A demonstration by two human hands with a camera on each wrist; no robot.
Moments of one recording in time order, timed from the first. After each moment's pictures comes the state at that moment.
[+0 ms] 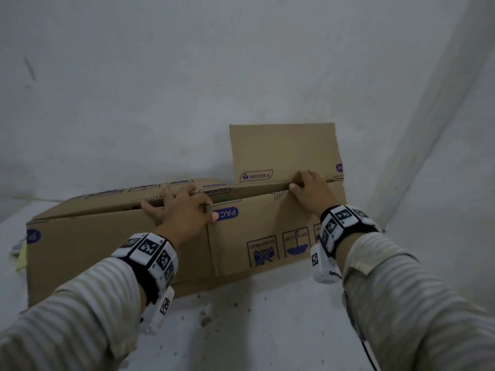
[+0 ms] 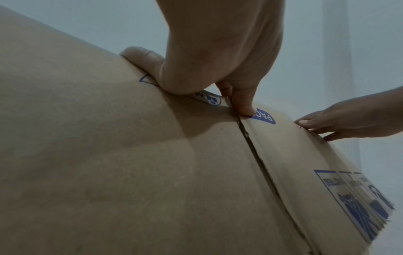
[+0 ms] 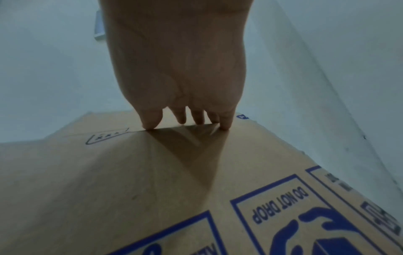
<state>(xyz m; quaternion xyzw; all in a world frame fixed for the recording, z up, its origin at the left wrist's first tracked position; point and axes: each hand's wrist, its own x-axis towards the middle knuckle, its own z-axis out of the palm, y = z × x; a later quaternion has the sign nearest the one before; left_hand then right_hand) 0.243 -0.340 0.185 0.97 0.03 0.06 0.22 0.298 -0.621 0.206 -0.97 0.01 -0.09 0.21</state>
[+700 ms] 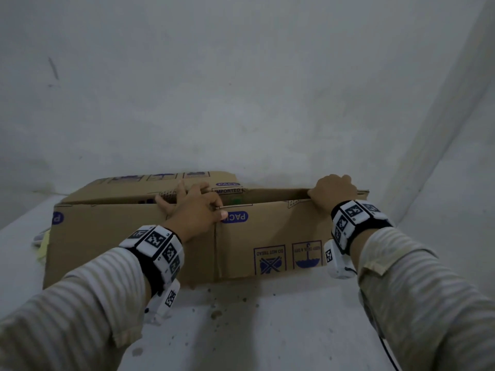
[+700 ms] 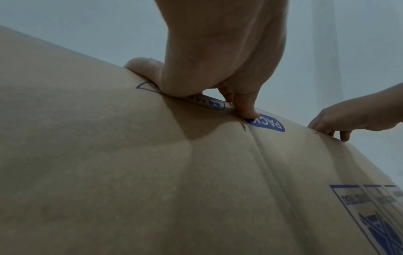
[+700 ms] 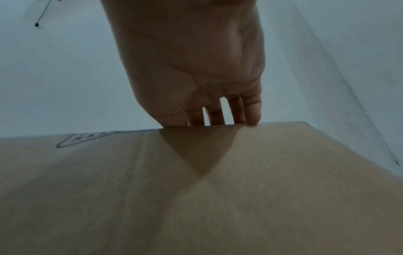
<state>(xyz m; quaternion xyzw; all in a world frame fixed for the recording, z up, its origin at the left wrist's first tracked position) 0.230 -0.331 0.191 0.97 0.01 0.02 0.25 0.281 -0.614 0.225 -0.99 0.12 -0.03 0.04</state>
